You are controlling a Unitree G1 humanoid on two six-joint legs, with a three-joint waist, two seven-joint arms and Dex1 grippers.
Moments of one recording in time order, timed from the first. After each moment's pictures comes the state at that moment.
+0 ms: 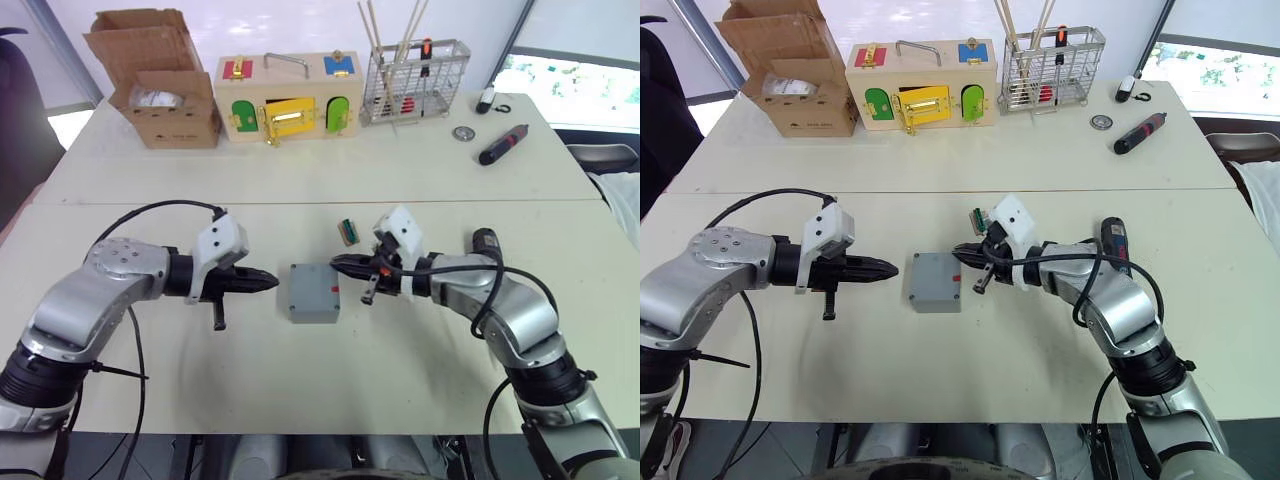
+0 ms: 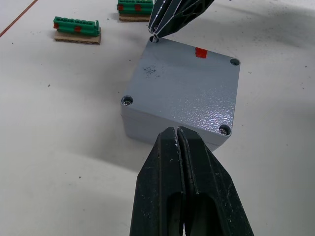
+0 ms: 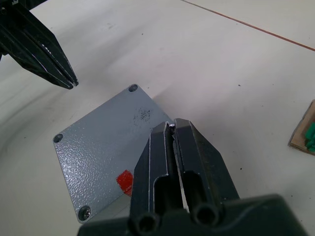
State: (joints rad) left arm -0.39 0.88 -0.10 -0.38 -0.51 0.73 -1.06; right arm -0.44 -0.53 0.23 -0.40 0.39 0.83 0.69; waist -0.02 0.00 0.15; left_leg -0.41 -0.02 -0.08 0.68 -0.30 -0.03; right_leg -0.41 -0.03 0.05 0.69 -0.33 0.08
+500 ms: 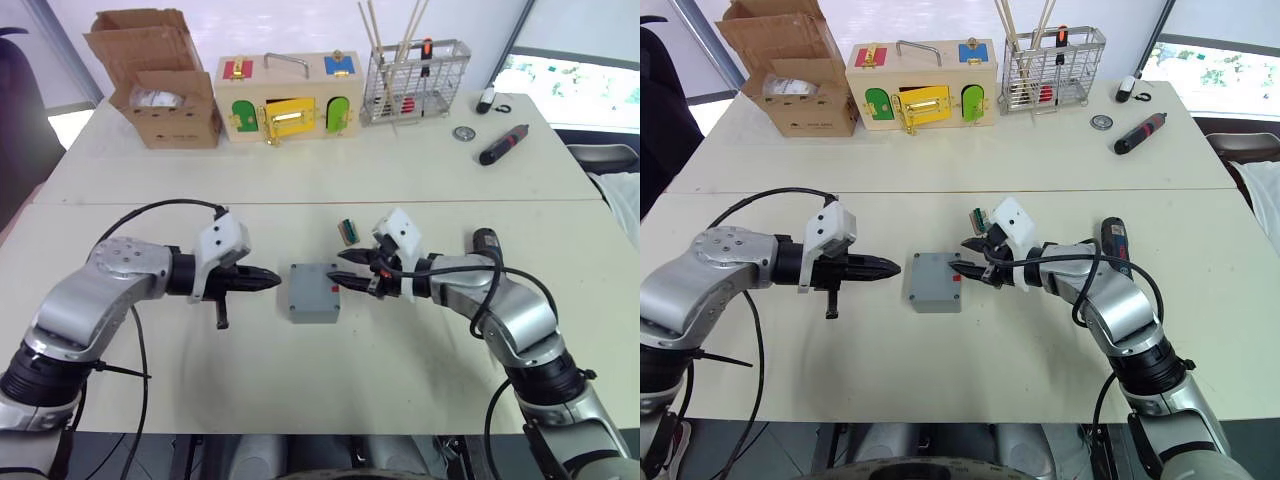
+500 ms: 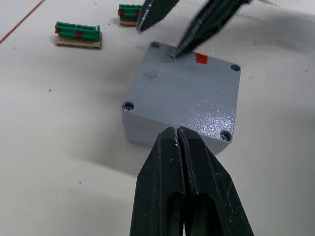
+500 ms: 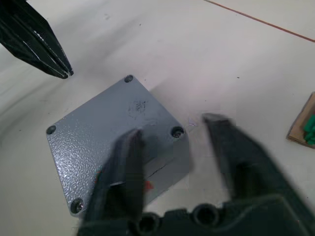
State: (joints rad) left arm -0.40 0.86 -0.10 -0.37 -0.51 0.74 -1.05; right arm -0.44 -0.54 0.23 -0.39 0.37 0.83 0.71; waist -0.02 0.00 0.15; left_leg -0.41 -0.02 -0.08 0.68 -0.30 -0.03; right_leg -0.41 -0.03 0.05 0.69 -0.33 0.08
